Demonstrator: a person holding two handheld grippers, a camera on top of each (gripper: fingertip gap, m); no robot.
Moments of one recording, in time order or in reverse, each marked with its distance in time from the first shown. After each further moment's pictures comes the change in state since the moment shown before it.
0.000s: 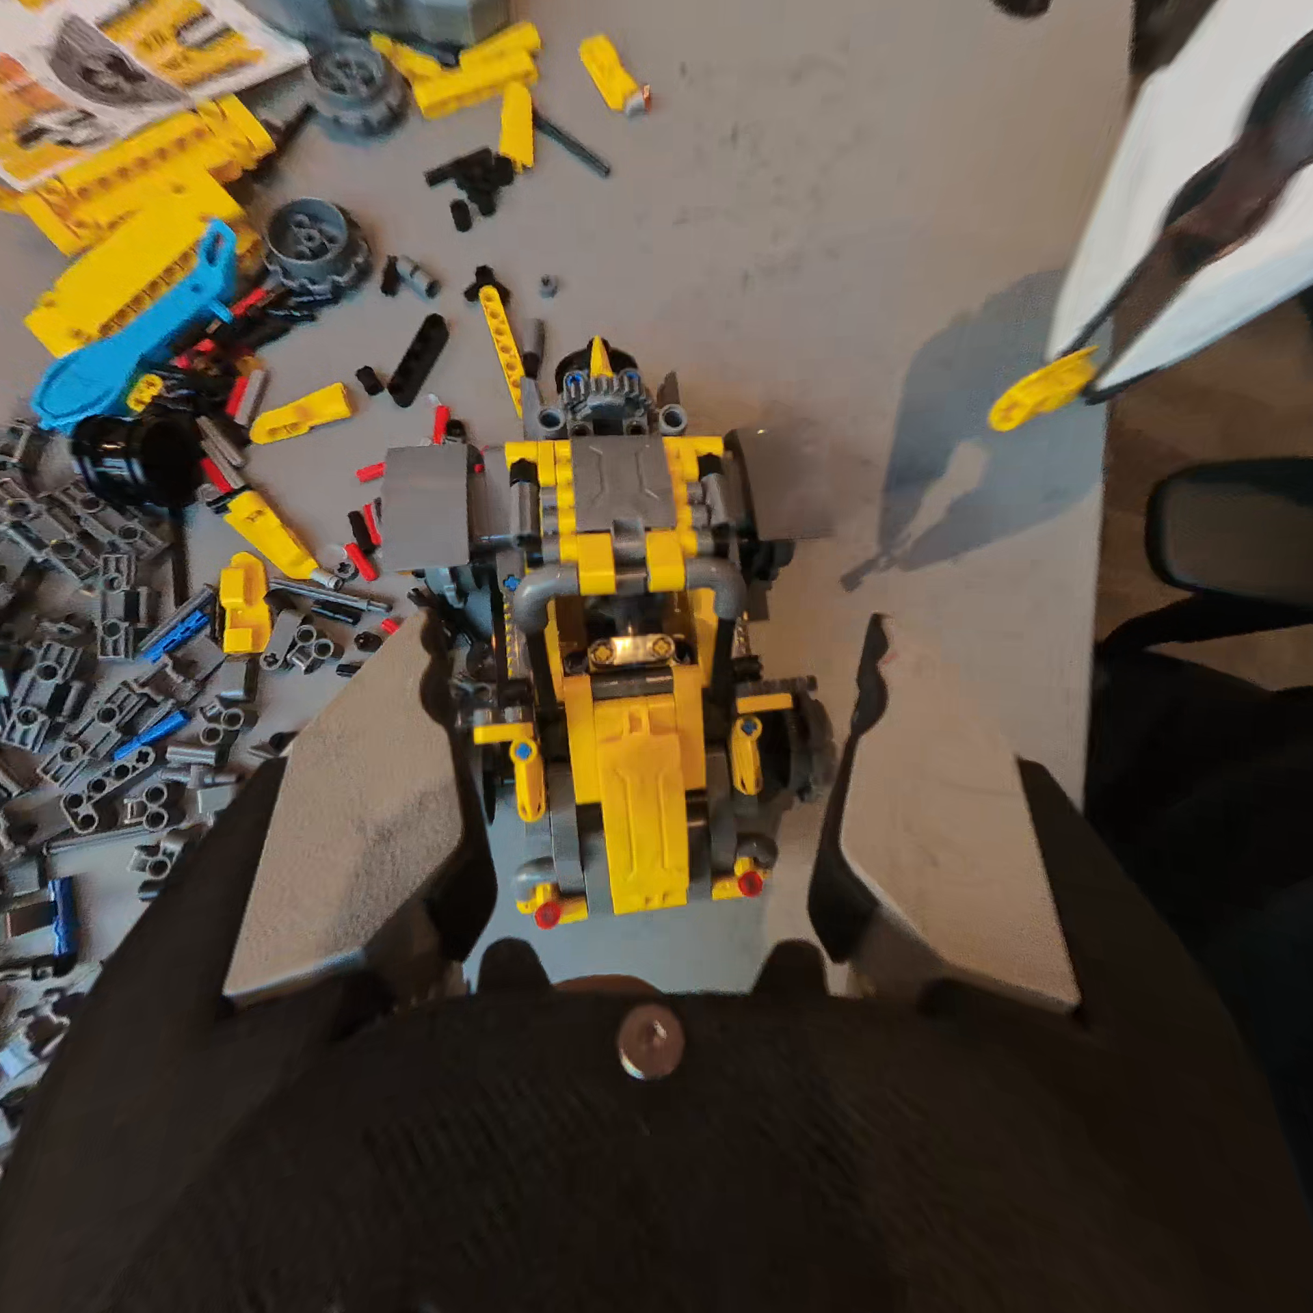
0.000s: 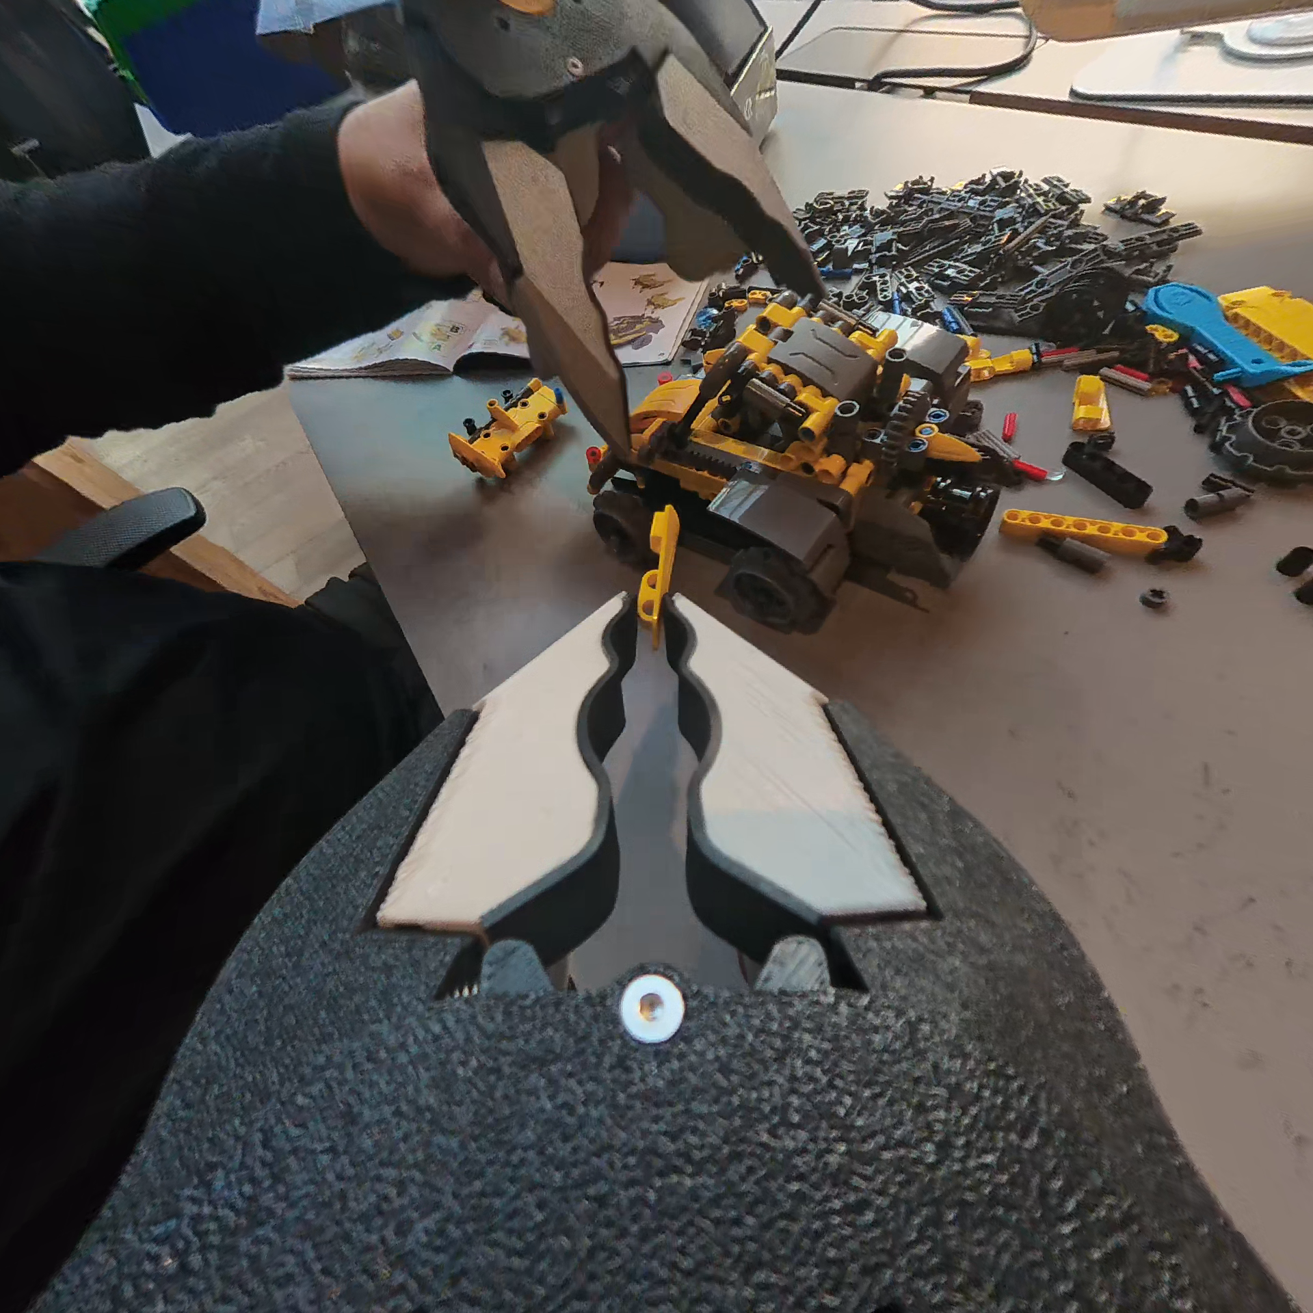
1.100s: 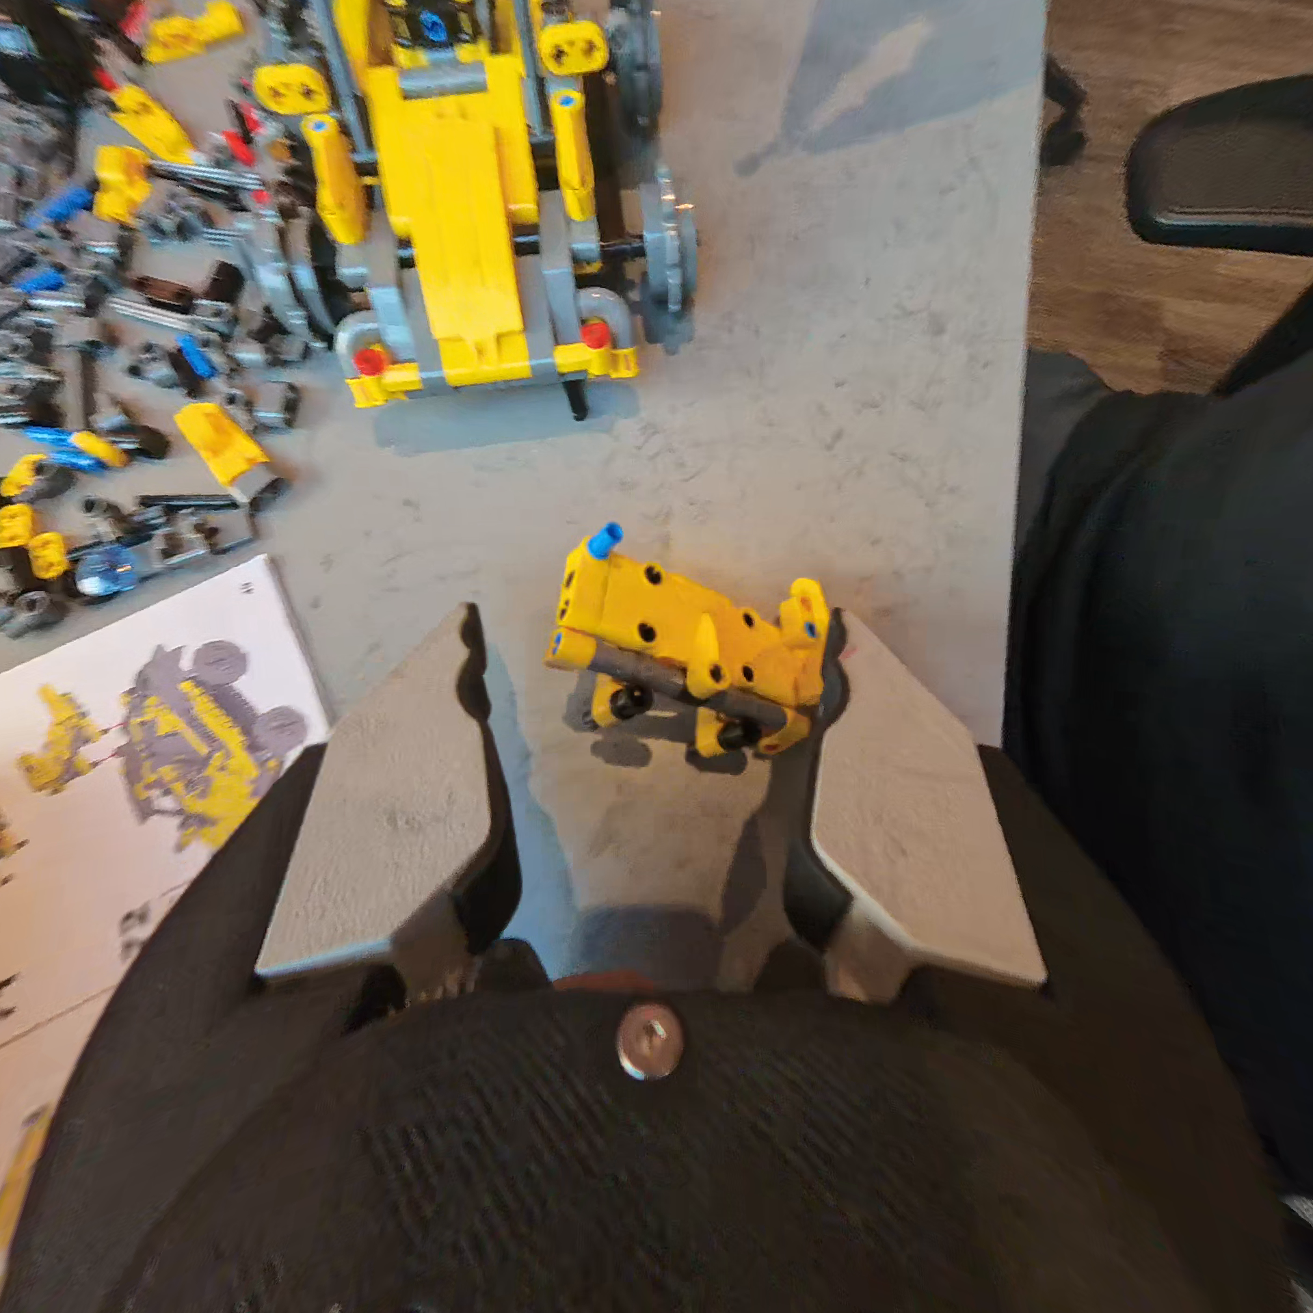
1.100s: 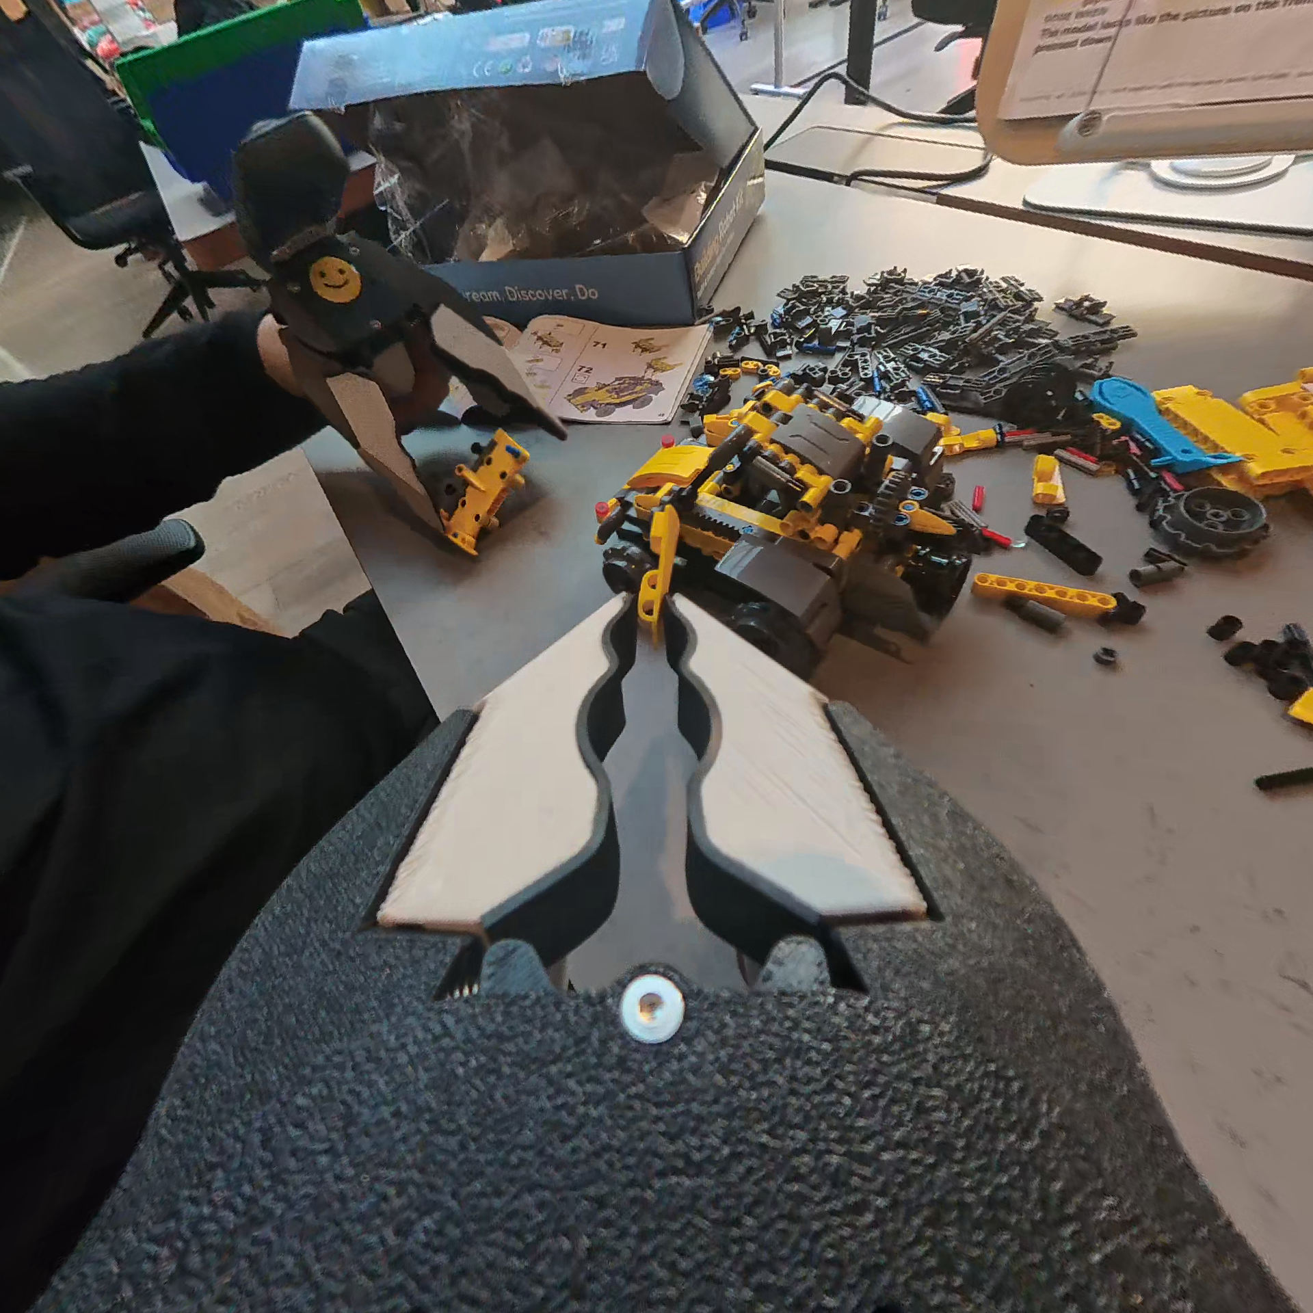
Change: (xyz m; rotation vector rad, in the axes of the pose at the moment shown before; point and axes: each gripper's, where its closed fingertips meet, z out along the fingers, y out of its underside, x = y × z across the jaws) left arm 0.044 0.149 -0.067 0.053 -0.073 0.082; right arm -0.008 -0.023 -0.009 0.054 0.026 -0.039
